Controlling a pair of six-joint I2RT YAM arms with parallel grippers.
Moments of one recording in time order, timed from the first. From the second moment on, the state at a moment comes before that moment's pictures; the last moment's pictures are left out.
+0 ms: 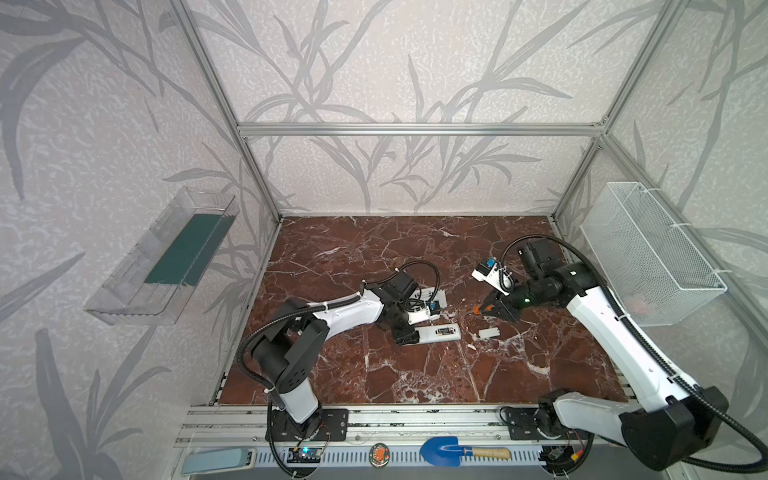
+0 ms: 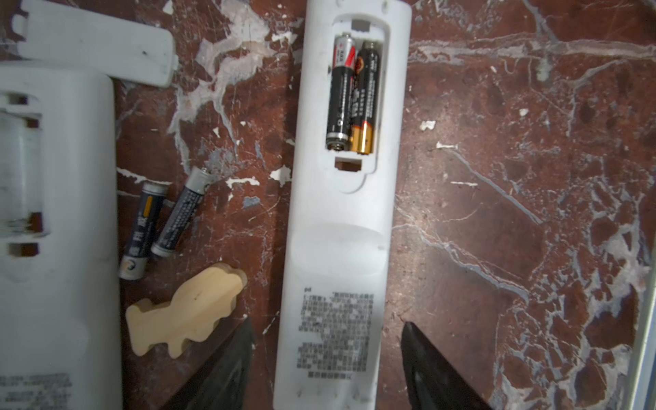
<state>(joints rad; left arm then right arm) -0.72 1.72 1.03 -0.55 0.30 0.59 0.31 1.22 1.22 -1.15 -0.54 -0.49</state>
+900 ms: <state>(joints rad) -0.75 1.81 1.10 -0.67 0.15 0.61 0.31 1.26 1.21 -1.16 -0.50 -0.50</state>
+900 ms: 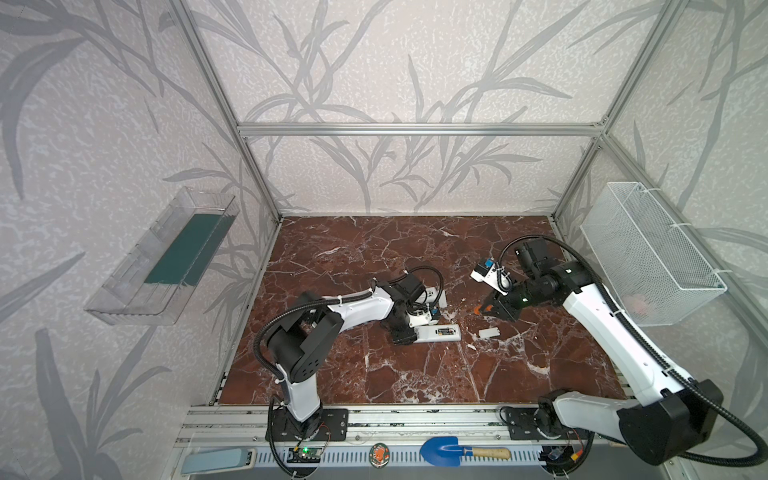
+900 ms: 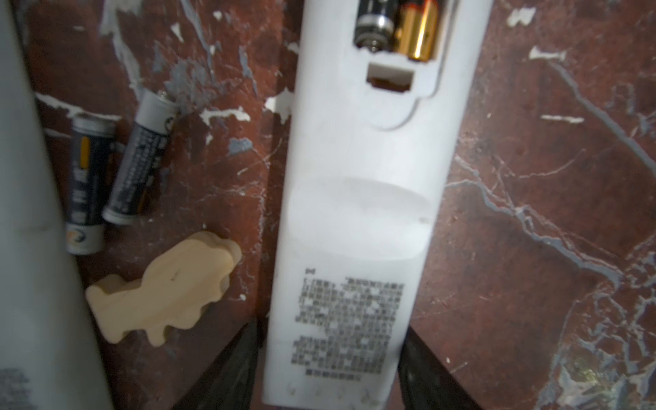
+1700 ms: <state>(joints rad) -0.77 1.80 1.10 -0.67 0.12 0.62 0.33 1.39 1.19 -1.15 -0.47 -0.55</state>
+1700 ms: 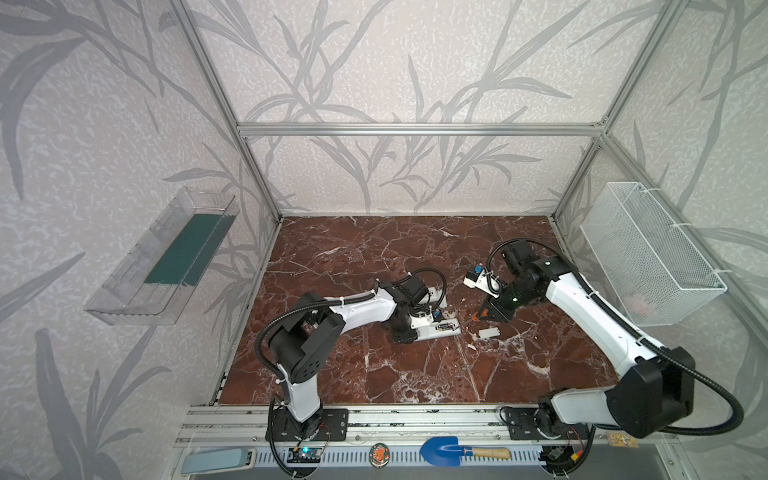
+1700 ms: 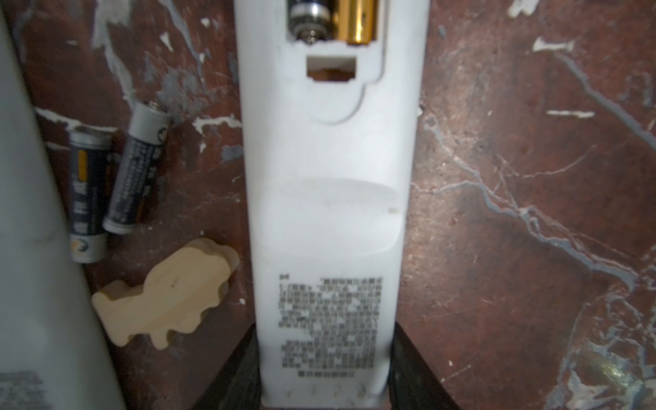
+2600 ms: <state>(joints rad) -0.78 1.81 1.10 -0.67 0.10 0.62 0.33 1.45 1.25 -1.15 -0.48 -0.54</state>
